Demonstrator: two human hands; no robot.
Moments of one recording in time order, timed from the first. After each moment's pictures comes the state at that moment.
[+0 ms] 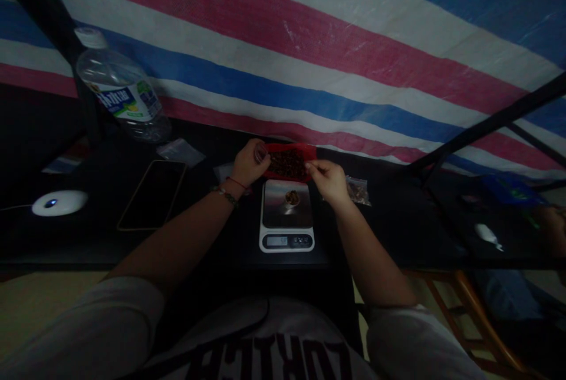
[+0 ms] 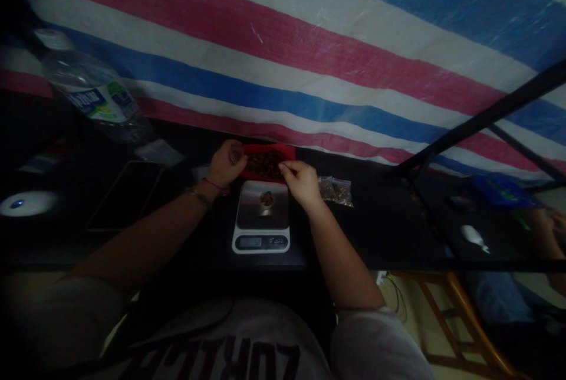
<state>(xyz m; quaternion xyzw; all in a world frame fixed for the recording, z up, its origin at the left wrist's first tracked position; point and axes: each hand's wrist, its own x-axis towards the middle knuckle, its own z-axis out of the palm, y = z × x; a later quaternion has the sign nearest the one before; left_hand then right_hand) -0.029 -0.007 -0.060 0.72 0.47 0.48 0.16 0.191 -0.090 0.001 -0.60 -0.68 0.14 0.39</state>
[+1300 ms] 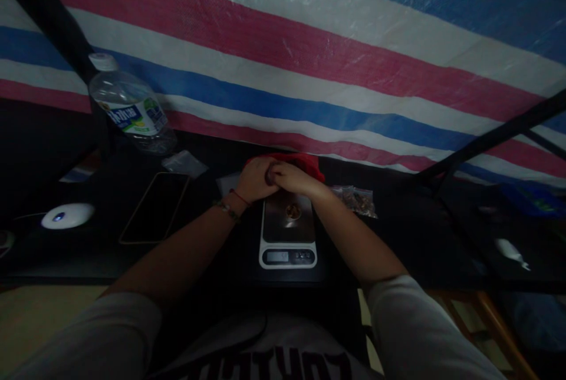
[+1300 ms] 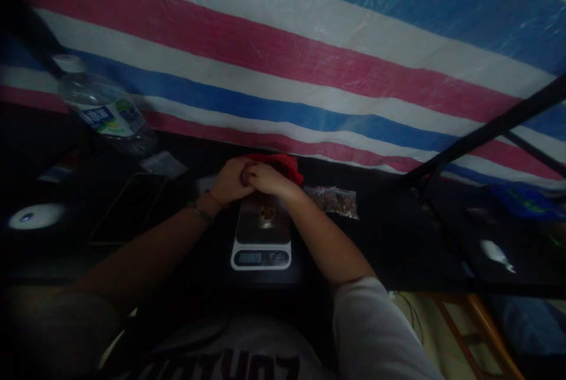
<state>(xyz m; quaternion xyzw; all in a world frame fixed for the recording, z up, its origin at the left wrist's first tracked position) -0.023 -0.018 -0.049 0.83 0.39 0.38 0.11 0.127 -0.016 -0.007 -0.43 -0.86 0.23 0.13</state>
